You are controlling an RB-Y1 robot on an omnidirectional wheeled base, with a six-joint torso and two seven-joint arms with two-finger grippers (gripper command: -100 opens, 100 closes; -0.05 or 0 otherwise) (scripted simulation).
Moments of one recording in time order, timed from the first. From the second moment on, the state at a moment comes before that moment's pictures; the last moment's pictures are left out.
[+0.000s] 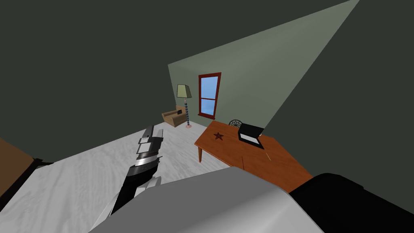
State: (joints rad) left arm 0.53 -0.02 -0.05 -2.26 -0.11 -0.49 0.03; right arm 0.26 -0.19 0.33 -0.91 0.86 0.88 0.26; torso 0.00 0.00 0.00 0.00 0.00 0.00
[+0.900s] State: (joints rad) left arm 0.53 -0.02 -0.05 -2.26 -0.11 -0.49 0.03; right arm 0.20 -0.21 0.38 -0.71 0.93 1.04 0.31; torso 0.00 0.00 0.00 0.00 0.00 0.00
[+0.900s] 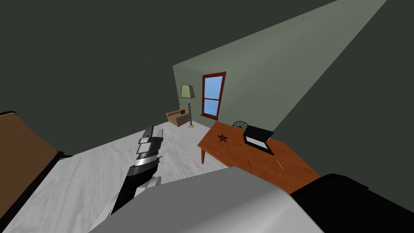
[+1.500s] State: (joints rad) left arm 0.53 -0.02 -0.05 -2.26 -0.11 -0.49 0.03; right arm 0.17 -0.24 0.41 -0.63 0.96 1.12 0.34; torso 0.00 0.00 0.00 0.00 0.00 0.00
